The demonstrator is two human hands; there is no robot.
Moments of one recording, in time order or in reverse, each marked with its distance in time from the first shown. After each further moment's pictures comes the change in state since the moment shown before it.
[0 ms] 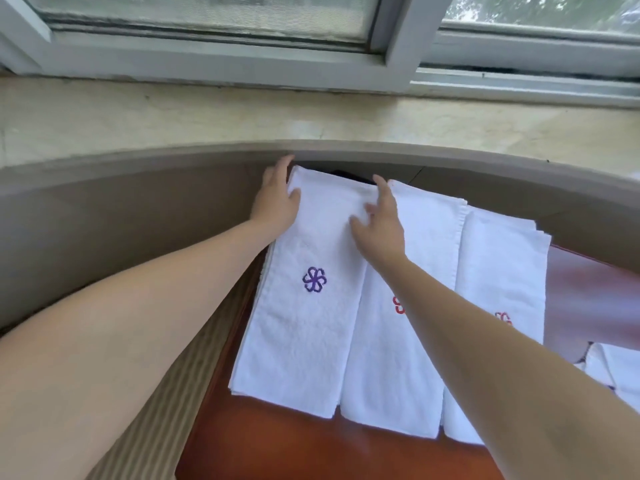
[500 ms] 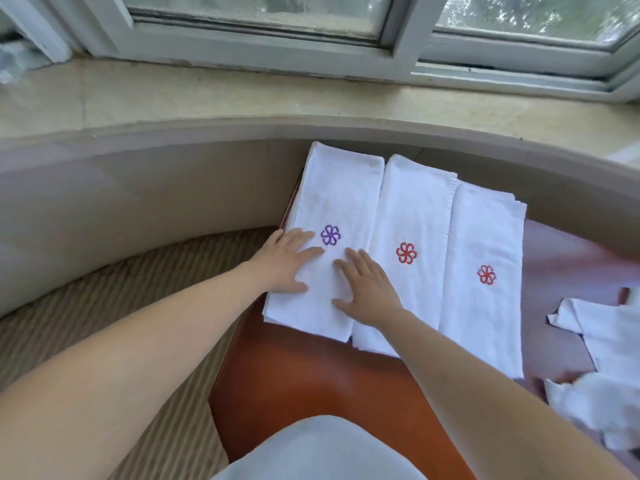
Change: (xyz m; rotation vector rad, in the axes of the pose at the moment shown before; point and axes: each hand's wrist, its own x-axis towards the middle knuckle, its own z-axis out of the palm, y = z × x) left_hand -0.188 -0.055 -0.024 0.882 -0.584 0.417; right_hand -0.190 0.038 0.018 -0.780 -0.479 -0.264
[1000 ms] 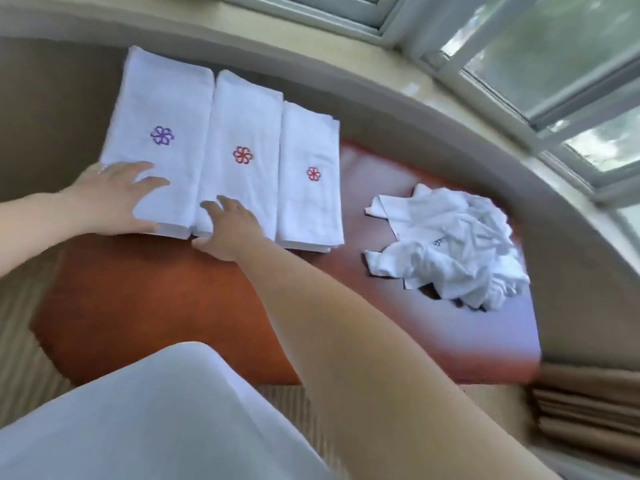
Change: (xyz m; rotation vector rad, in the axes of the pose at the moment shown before) left_hand -0.089 0.107 0.025 0.117 0.207 -0.103; right_hand -0.195 -0.030 0.001 0.087 0.057 0.171
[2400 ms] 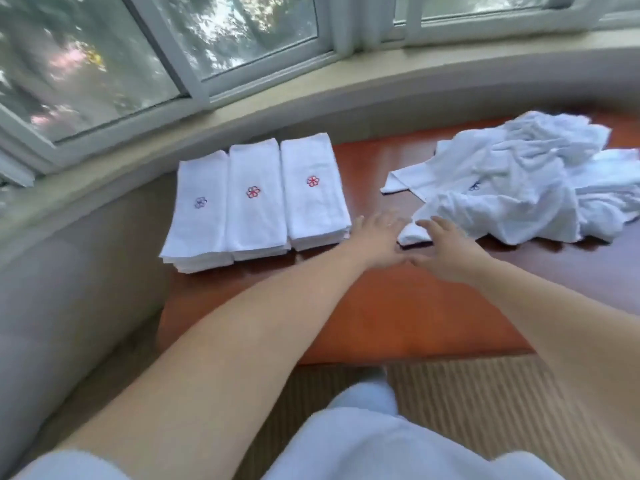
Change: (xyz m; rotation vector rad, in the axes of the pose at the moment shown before) left_hand -0.029 0.540 -0.074 0.003 -0.023 0.338; right_hand -0.292 0.378 0.022 0.337 0.295 0.264
